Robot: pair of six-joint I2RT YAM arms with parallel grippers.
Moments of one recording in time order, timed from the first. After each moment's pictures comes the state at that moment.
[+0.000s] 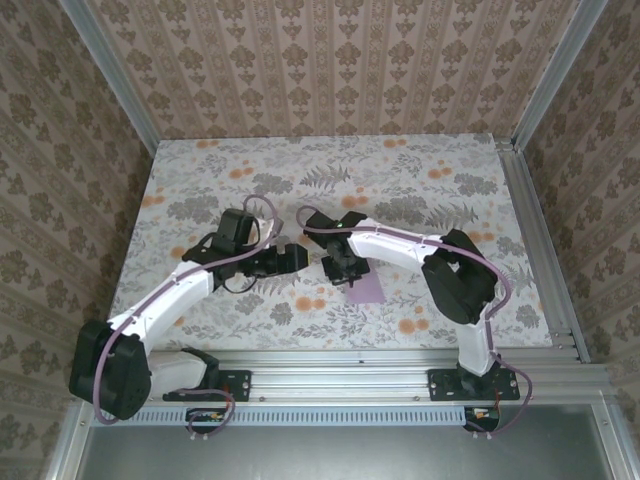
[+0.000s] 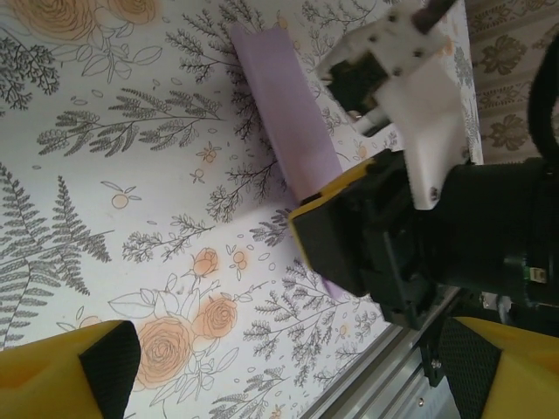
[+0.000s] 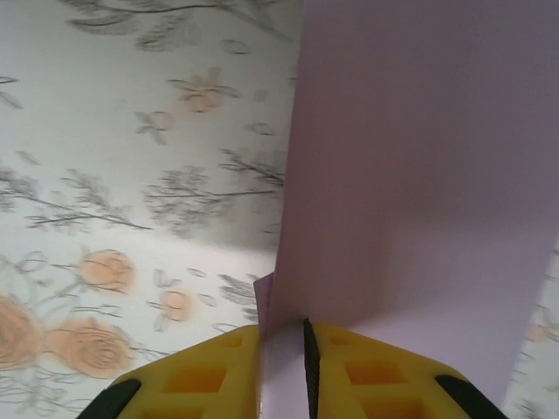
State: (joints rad) left arm -0.47 1.19 0.75 -0.42 0.61 -0.52; right arm 0.81 1.99 1.48 -0.98 0.06 0.59
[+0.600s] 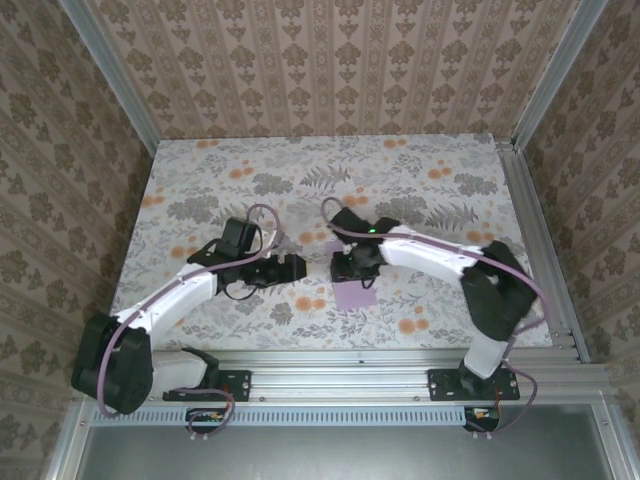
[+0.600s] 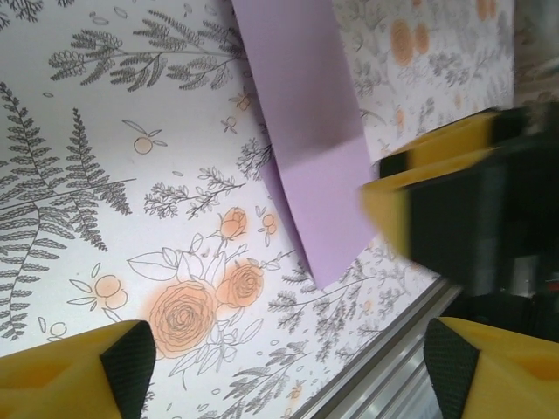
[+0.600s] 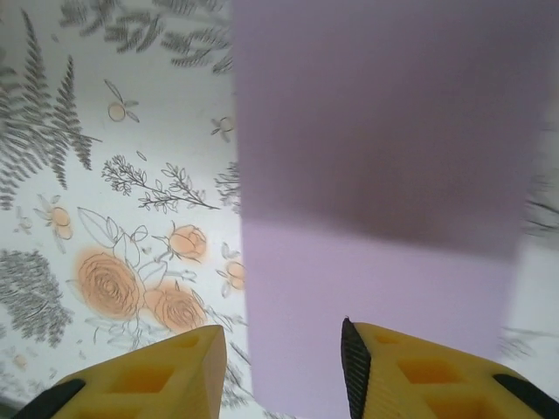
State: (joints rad) left arm -0.49 1.25 0.71 -0.42 0.60 -0.52; right arm 0.72 1.70 1.19 -0.73 -0.09 0.63
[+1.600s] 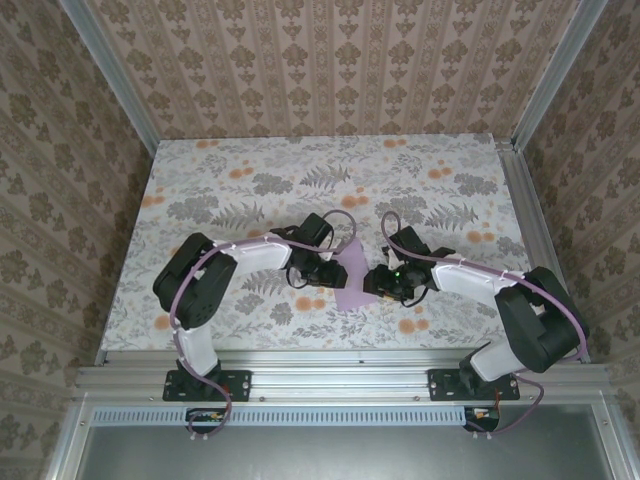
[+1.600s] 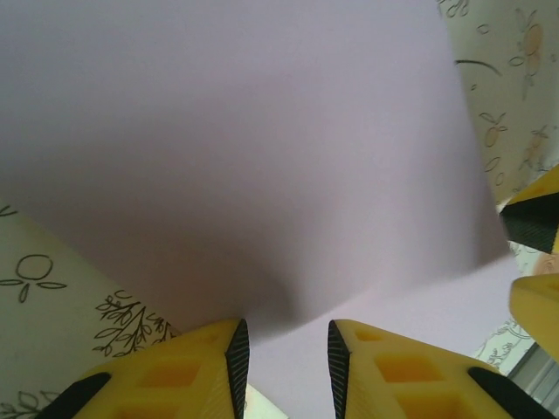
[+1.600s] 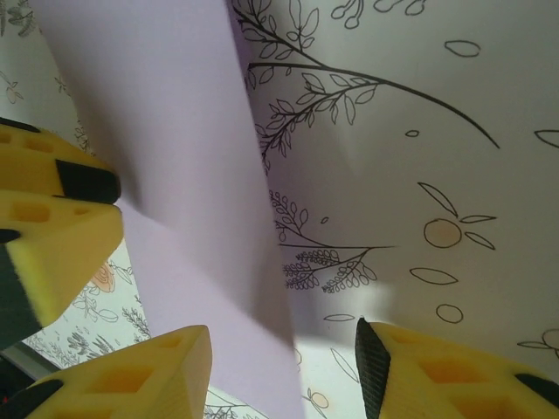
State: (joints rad) left arm -0.77 1.84 1.06 -0.40 0.47 -0.44; right arm 0.49 1.47 0.70 -0.37 -0.37 0.69
